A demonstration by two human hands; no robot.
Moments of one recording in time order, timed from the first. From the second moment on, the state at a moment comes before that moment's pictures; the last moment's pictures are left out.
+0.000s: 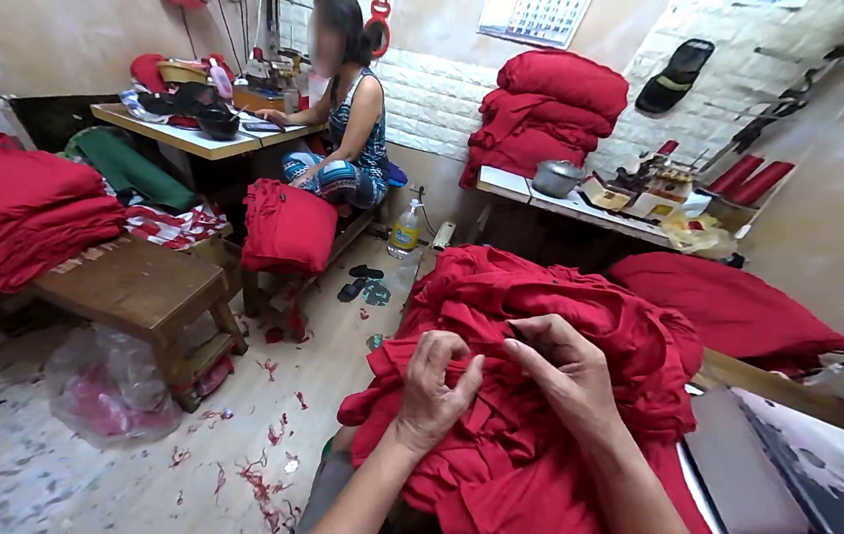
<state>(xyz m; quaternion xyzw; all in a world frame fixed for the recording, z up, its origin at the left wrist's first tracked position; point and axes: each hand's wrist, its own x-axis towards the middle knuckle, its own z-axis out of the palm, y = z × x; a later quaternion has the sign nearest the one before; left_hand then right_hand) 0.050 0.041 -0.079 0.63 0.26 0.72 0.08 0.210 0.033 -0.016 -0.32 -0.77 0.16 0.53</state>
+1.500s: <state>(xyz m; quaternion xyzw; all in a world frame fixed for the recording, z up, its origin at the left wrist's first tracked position) 0.039 0.071 -0.075 0.77 0.28 0.57 -0.04 0.227 0.052 -0.030 -0.38 -0.73 0.27 0.51</state>
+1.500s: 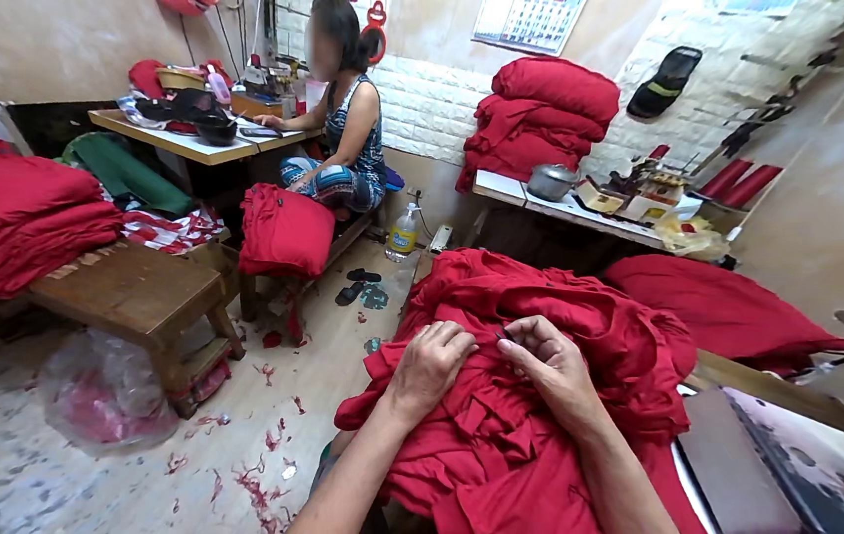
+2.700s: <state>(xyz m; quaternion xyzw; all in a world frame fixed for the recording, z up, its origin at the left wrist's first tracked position) 0.030 0.037 -0.079 0.53 0.33 0.63 0.46 0.222 0.044 -0.043 -0.35 -0.81 0.00 0.47</state>
